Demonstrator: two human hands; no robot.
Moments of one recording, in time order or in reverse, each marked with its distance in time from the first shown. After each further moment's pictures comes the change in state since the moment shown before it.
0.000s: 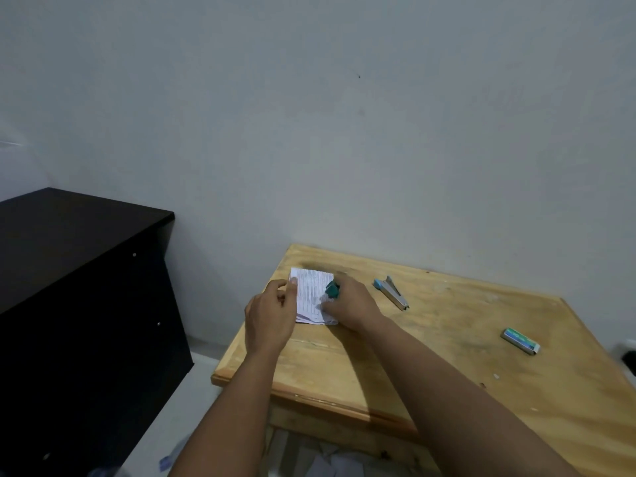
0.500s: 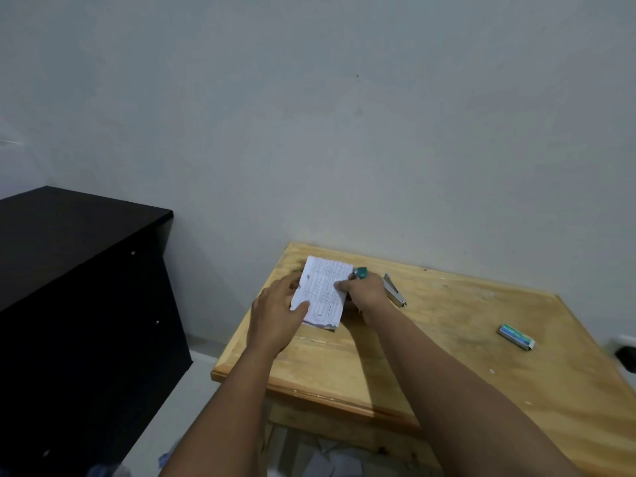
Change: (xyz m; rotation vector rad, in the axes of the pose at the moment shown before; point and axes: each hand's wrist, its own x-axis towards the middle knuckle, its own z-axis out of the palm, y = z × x) left_hand -0.002 -0.001 -0.002 0.006 -0.128 0.188; right_hand 0.000 0.006 -0.022 0.744 0.119 0.375
